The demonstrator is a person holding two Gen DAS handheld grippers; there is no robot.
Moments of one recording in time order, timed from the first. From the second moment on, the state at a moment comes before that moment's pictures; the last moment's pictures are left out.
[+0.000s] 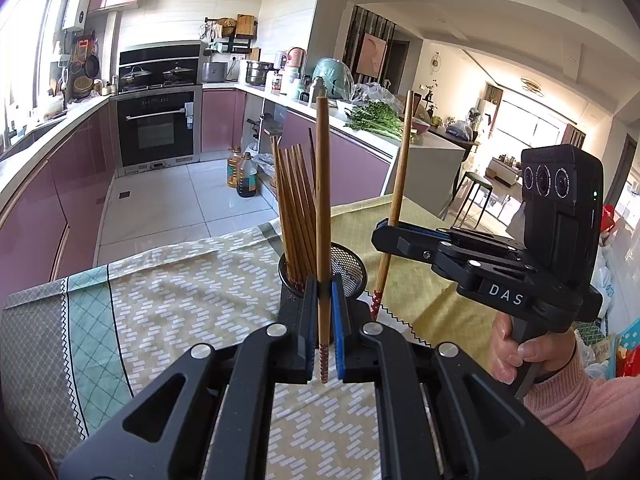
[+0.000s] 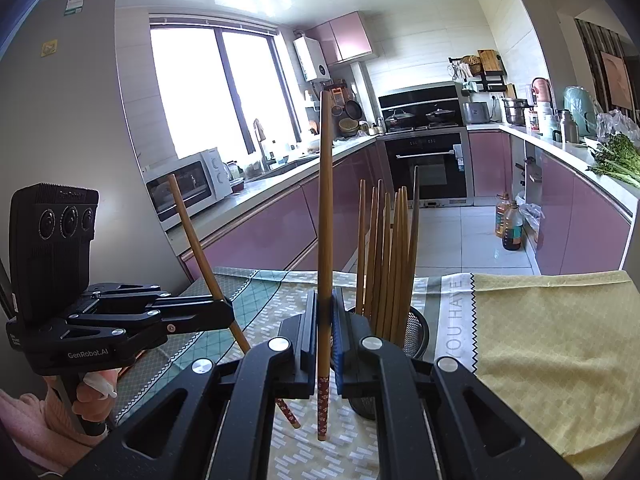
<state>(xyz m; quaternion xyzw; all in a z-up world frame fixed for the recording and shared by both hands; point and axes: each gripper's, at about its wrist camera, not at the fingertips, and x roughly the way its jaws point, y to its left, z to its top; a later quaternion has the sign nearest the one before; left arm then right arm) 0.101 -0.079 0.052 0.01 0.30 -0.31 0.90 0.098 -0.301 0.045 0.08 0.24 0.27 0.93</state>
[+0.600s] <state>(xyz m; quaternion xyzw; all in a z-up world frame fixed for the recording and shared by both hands) 0.104 -0.084 0.058 0.01 0.29 -0.31 0.90 0.098 -0.302 0.051 0.08 0.23 0.27 0.93</state>
